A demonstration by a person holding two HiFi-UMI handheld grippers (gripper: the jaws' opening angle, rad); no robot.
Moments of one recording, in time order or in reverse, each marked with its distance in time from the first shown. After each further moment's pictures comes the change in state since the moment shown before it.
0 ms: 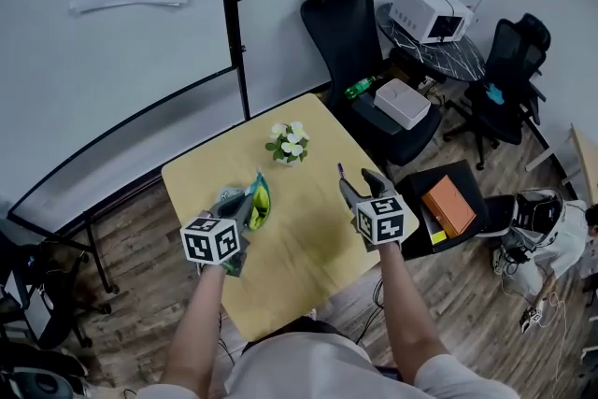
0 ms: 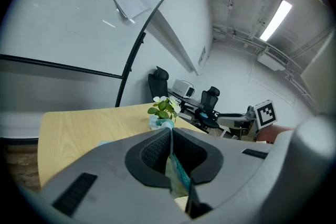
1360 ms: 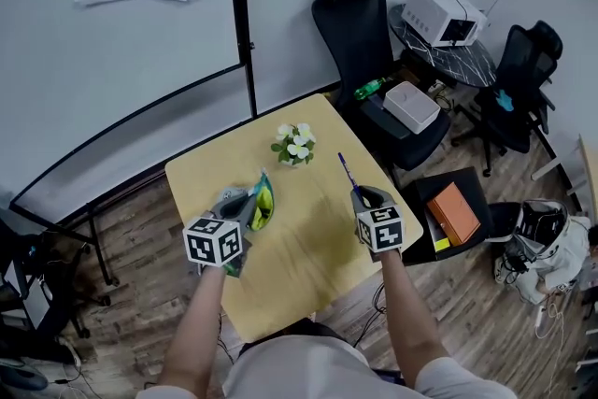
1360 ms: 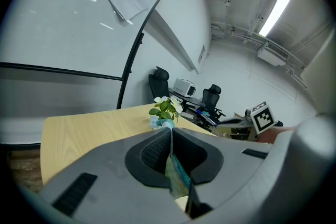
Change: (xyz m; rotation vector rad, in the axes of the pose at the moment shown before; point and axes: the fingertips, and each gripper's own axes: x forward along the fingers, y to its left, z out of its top) left arm 0.003 0.005 0.000 0.034 0.006 0.022; right arm 0.015 -0.001 -0.043 -0.046 0.152 0.013
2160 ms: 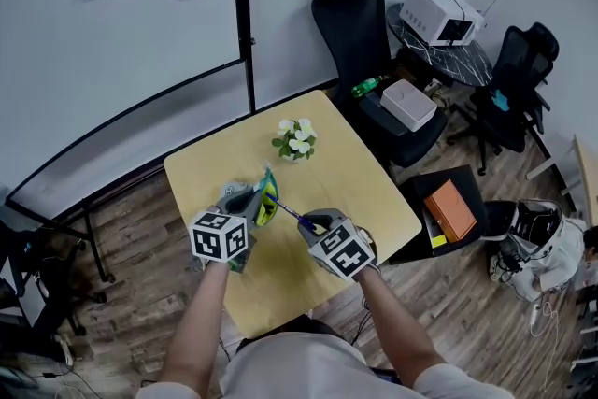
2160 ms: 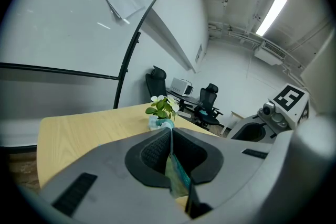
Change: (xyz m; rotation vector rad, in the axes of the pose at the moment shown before) left arm 0.004 -0.009 -0.003 0.021 0.004 -0.028; right arm -0.030 0.174 0.006 -0.313 0.146 0.394
